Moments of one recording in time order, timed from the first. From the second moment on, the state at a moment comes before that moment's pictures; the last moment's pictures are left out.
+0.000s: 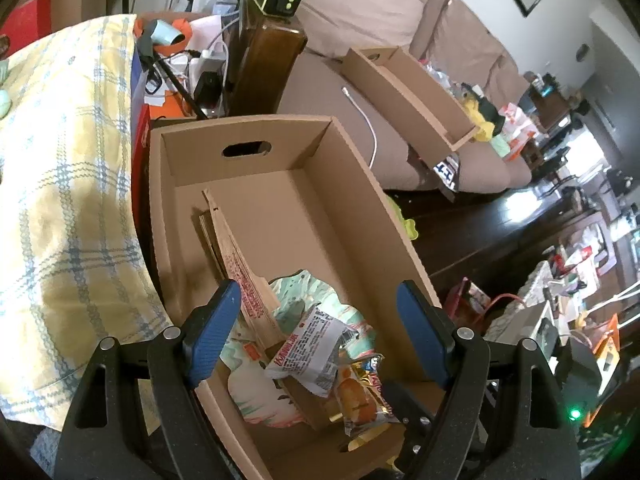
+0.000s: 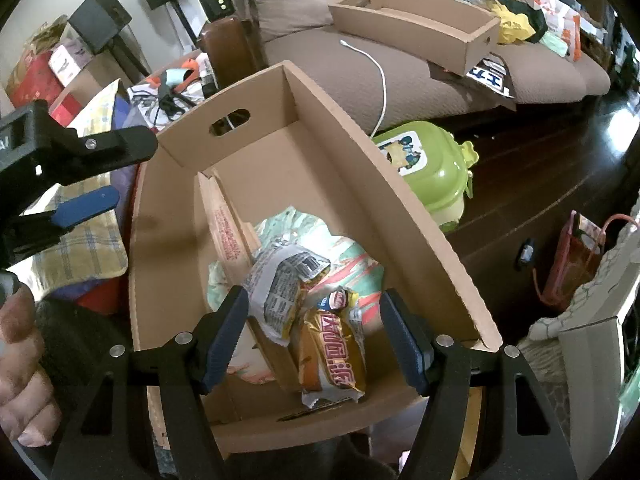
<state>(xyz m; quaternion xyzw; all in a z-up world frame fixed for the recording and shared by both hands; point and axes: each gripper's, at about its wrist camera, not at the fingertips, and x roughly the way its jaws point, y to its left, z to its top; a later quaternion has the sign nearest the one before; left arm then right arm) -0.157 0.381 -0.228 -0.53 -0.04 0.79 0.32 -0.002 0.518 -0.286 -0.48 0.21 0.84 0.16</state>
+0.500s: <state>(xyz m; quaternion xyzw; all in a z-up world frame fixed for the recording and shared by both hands) -0.153 0.349 -0.199 -0.51 -0.07 0.79 0.32 -0.001 0.518 -0.281 -0.47 0.20 0.84 0.17</state>
